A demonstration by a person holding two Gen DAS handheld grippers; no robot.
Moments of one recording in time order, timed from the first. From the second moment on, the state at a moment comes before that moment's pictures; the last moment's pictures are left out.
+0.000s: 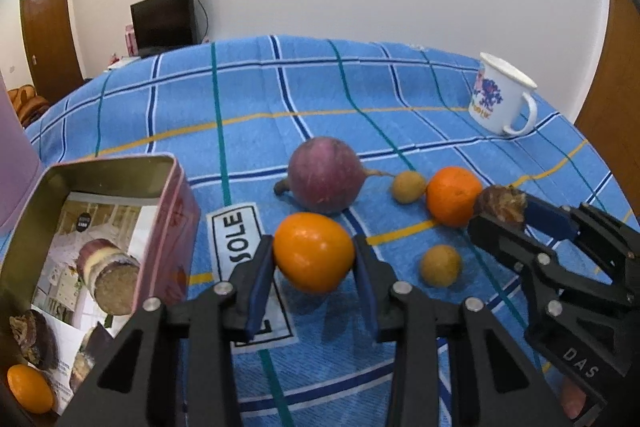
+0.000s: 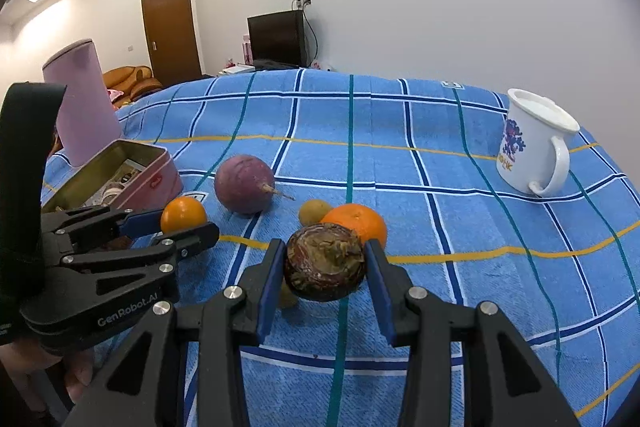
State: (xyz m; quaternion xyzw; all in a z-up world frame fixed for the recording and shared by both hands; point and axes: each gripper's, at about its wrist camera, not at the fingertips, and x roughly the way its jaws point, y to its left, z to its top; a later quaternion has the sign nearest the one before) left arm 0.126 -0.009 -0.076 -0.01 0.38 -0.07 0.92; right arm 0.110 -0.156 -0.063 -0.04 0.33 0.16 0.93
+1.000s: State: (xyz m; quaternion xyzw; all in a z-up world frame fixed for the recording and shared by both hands) left arm 0.090 -0.009 -0.048 0.00 0.27 -0.07 0.96; right arm 0.094 -0.161 -0.052 -0.03 0.27 0.19 0.94
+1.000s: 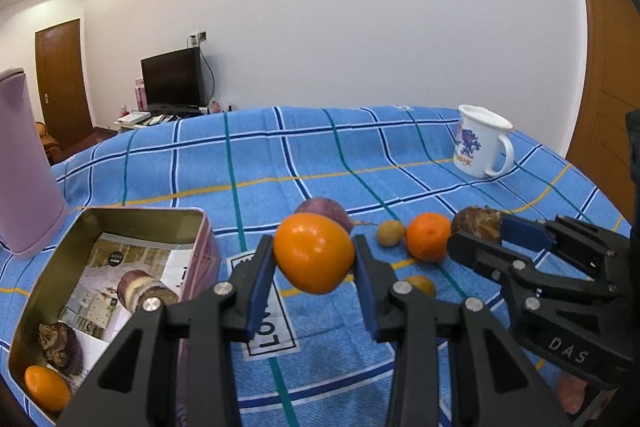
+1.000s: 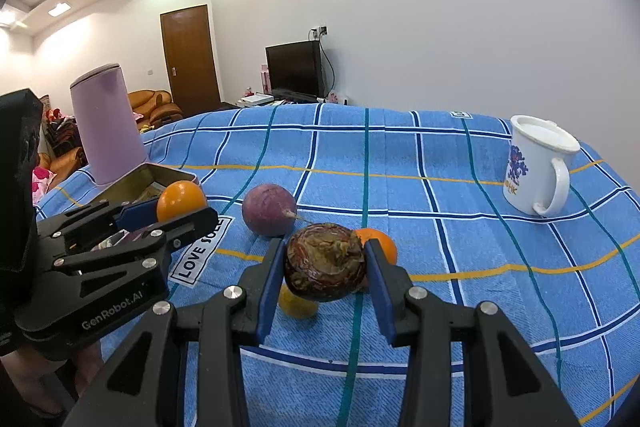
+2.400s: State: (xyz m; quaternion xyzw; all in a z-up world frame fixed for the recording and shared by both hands) left arm 0.054 -0.009 -0.033 0.01 0.19 -0.05 0.98; right arm 0.068 -0.167 -0.040 -0.03 0.20 0.21 0.96
